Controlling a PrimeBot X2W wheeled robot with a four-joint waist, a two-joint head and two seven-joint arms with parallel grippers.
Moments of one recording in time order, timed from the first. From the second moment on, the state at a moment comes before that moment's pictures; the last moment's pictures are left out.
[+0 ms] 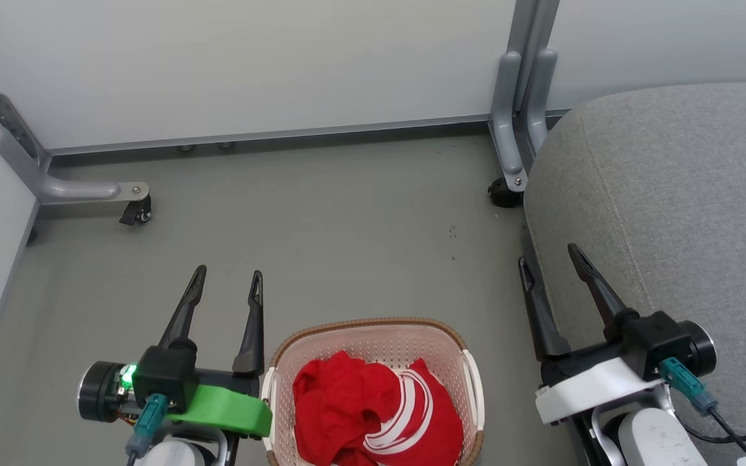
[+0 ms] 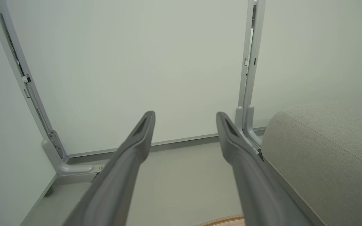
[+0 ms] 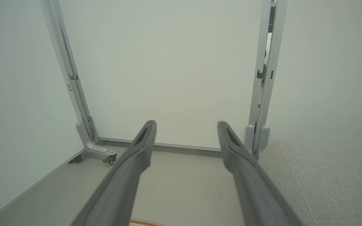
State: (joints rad) left arm -0.07 0.05 -0.17 0.11 -0.10 -0.06 -0.25; right arm -0.07 -0.05 0.15 0.07 0.09 0.13 -0.24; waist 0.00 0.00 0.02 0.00
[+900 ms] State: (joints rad) left arm -0.07 0.05 -0.19 0.11 -0.02 -0.06 -0.26; right arm -0.07 -0.05 0.18 0.06 0.01 0.13 -0.26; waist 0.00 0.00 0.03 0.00
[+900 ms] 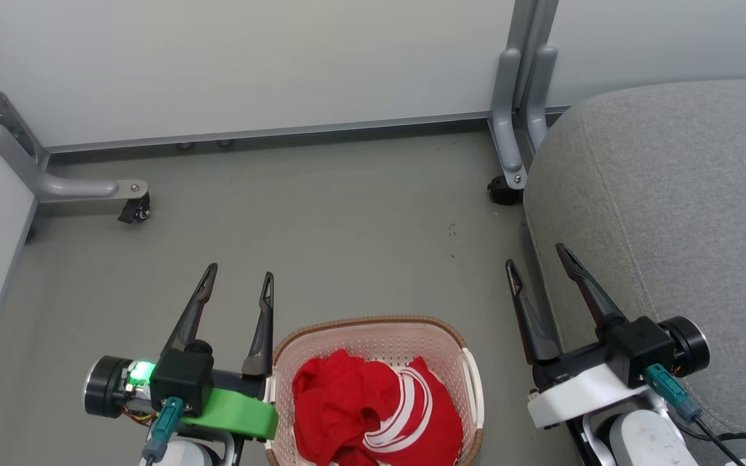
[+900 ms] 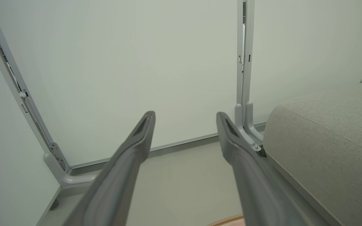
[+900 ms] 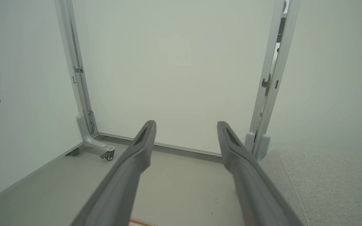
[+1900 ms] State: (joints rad) left arm -0.24 0.05 -0.33 0.27 0.01 -0.10 -0.26; right arm -0.20 -0.05 0.06 -0.01 0.07 0.13 -0.26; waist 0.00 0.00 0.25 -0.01
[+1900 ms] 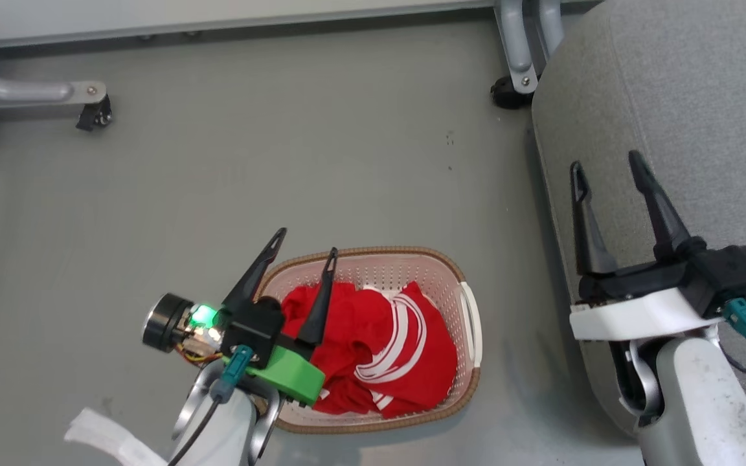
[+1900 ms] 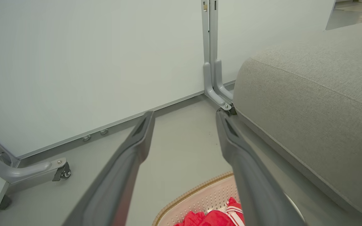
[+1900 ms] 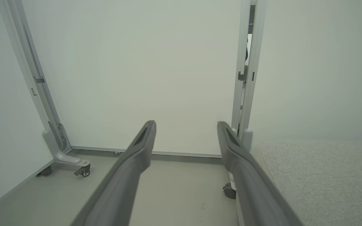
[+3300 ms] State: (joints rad) left arm -0.99 0.14 -0.93 1.21 0.09 -0.05 -0.26; right arm -0.56 -0.05 -0.04 -0.18 0.13 0.13 -0.26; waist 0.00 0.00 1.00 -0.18
